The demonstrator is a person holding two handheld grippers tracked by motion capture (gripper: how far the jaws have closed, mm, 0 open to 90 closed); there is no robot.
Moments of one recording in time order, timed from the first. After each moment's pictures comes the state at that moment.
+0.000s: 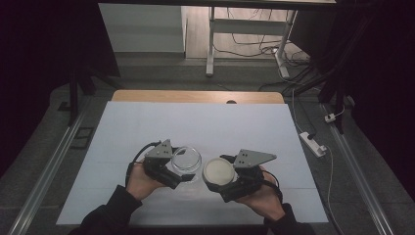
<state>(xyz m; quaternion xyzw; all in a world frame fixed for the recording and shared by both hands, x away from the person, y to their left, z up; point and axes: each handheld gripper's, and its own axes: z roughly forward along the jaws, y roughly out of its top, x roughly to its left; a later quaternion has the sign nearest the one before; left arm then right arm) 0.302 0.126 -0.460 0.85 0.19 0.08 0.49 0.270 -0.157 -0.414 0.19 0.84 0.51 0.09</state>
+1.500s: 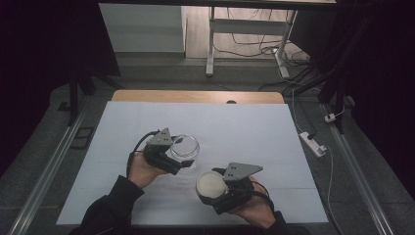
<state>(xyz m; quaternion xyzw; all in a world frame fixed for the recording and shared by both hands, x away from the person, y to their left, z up) 0.336 0.131 -0.460 0.84 0.22 0.10 0.49 0.259 -0.142 -0.453 0.17 0.85 0.49 0.06</state>
